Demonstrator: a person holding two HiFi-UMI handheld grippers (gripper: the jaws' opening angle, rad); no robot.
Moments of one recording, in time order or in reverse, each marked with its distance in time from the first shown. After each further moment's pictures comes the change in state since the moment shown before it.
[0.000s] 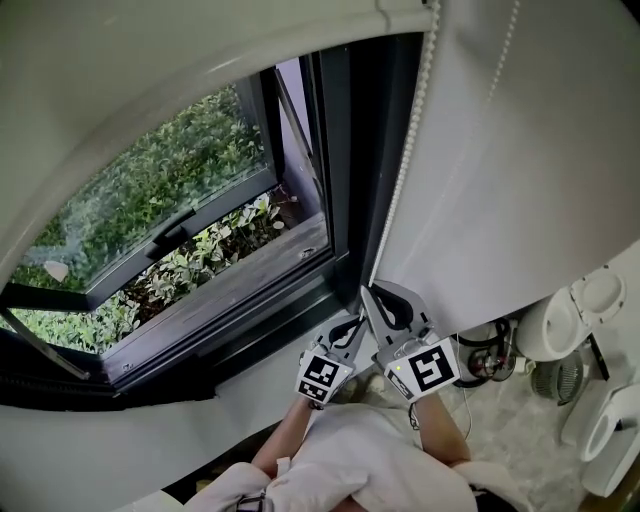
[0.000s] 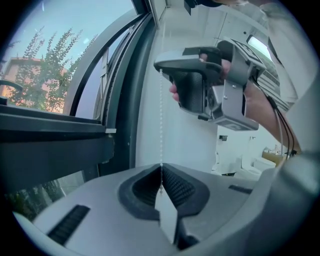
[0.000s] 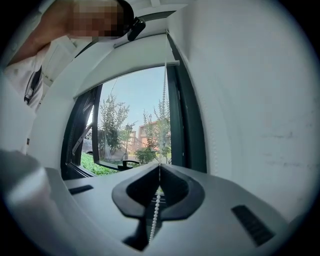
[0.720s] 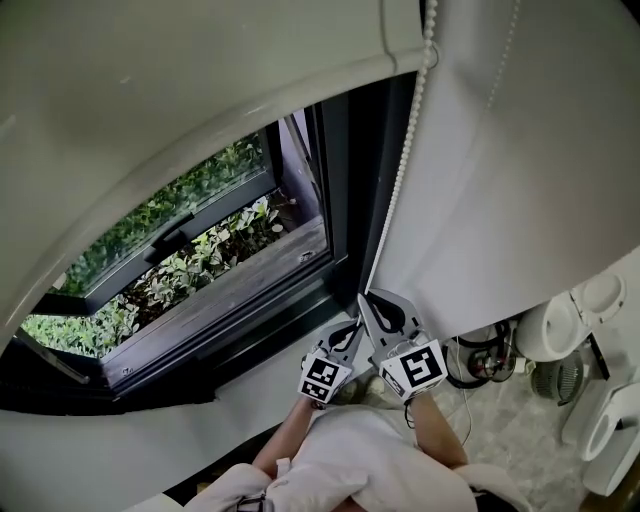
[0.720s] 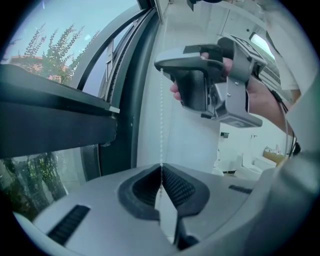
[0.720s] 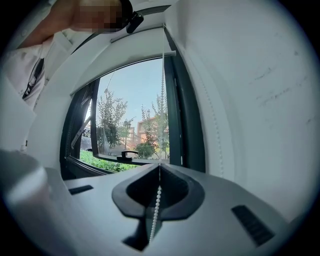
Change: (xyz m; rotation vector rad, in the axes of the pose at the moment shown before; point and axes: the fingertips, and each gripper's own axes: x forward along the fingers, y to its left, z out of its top) left arm 0.009 0.004 -0.044 -0.016 0.033 0.009; right arm 0.001 -0.002 -0.046 0.020 0.054 -0.014
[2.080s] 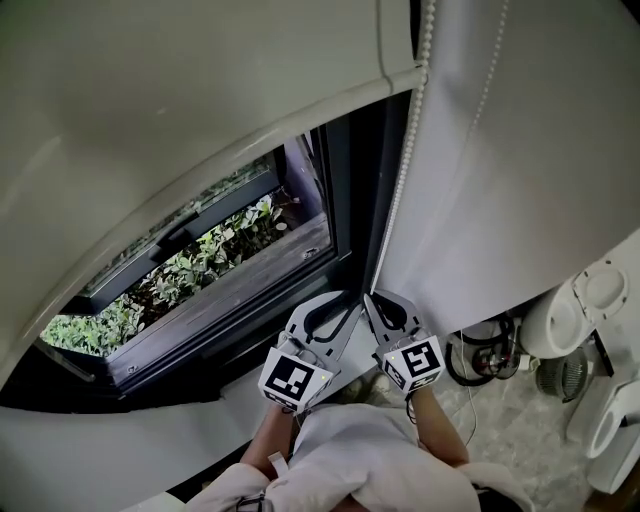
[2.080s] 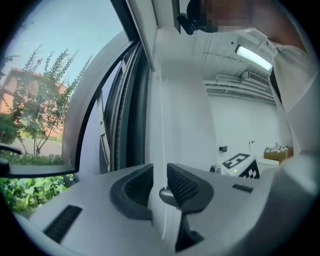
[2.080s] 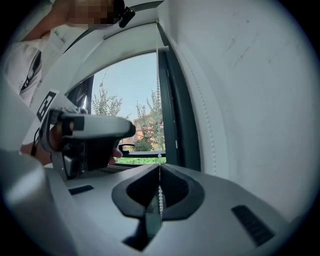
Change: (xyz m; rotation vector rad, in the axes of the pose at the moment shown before) left arm -0.073 0.008 0.196 0.112 -0.227 -0.004; right arm -0.003 -0.008 -0.043 0.065 0.051 -0.042
